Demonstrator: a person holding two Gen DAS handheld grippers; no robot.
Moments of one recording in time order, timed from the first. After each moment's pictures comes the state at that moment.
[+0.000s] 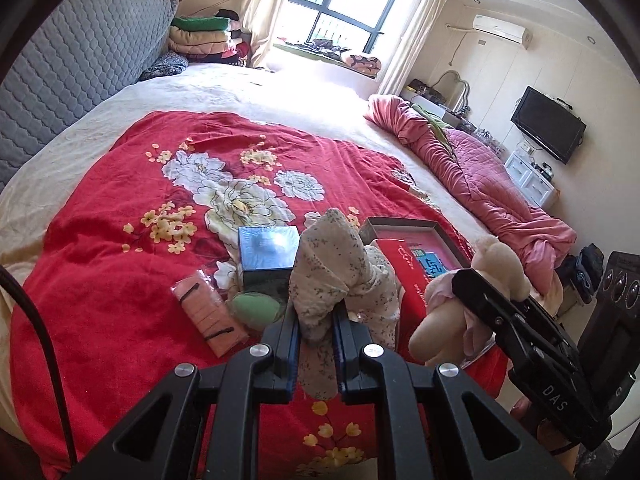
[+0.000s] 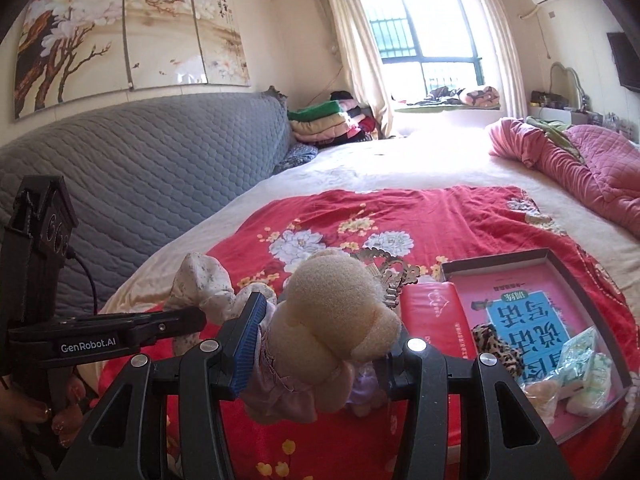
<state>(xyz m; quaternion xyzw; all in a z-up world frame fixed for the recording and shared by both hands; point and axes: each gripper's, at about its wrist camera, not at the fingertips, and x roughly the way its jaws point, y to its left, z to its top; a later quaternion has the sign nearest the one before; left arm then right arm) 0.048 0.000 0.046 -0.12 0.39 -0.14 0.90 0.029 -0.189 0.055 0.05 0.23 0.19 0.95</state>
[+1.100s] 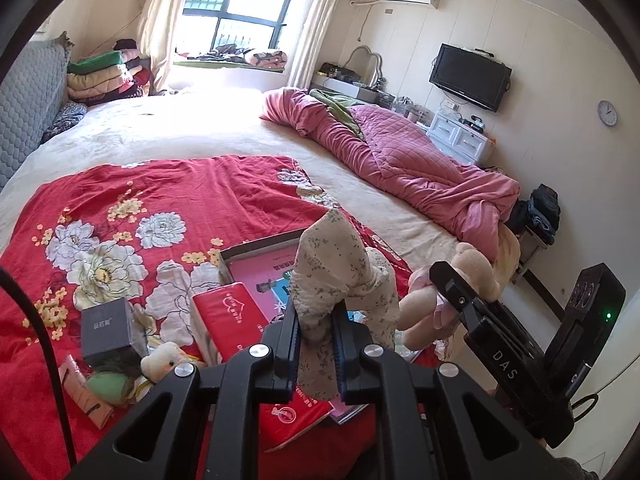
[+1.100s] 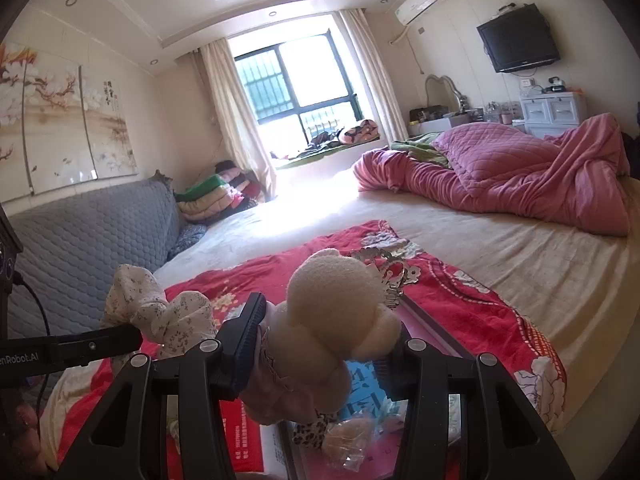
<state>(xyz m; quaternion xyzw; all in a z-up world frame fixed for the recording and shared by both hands) 0.078 -0.177 0.091 -0.04 0.36 -0.27 0.89 0.006 -0.372 0.070 0.15 0.16 -0.02 0.98</state>
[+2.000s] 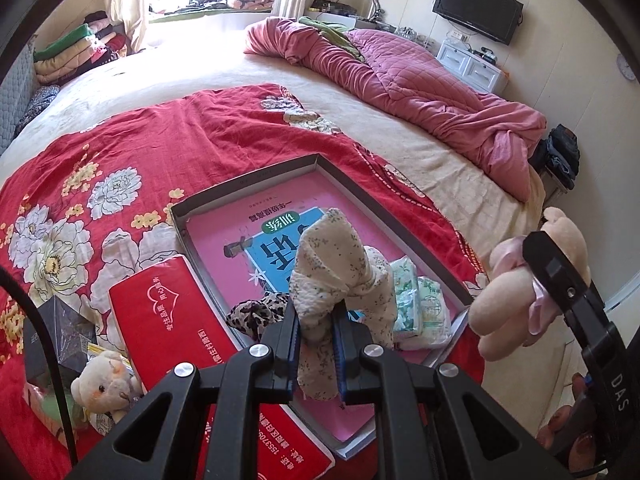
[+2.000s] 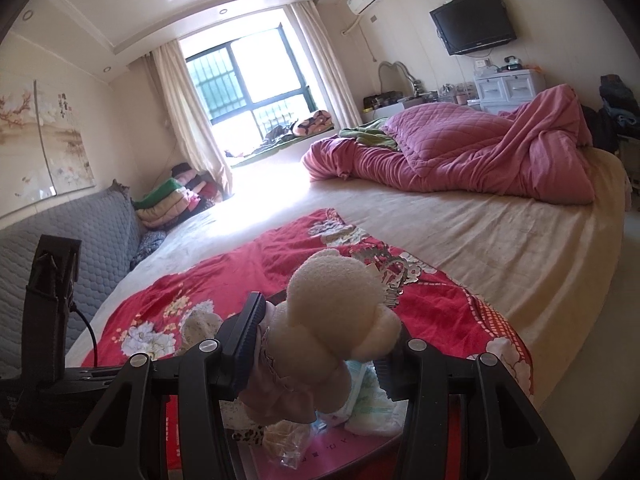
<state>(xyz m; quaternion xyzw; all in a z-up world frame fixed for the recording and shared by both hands) 0.138 -0.260 0.009 0.03 0.46 -0.26 0.85 0.009 -0.412 0.044 0.18 0.19 -0.08 0.96</state>
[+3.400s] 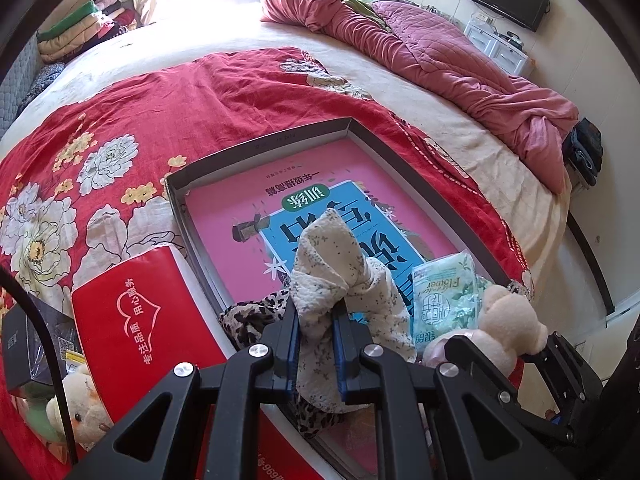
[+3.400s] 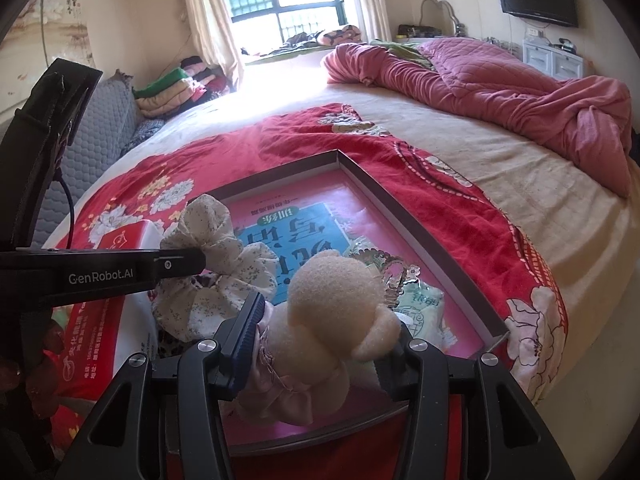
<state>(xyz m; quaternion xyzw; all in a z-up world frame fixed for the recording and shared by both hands) 0.175 -0.269 -0.036 0.04 0.51 -0.23 0.83 0.066 -0.394 -0.039 0.10 0.36 -0.03 0.93</state>
